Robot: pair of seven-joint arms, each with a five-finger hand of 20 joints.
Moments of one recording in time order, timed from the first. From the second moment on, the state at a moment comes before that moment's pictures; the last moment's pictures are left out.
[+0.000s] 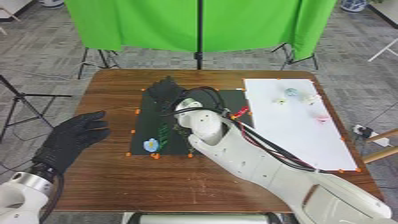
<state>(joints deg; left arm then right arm) 128.5 -58.9 -111.2 -123.4 41.9 -5.3 -7.9 -47.7 -82.6 27.8 -66.4 -152.4 2.3 7.7</state>
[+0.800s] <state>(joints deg) 127.8 -57.9 -110.4 -122.8 41.8 -5.3 -7.6 -50.2 -83.1 28.1 -66.7 -153.7 -2.0 10.7</state>
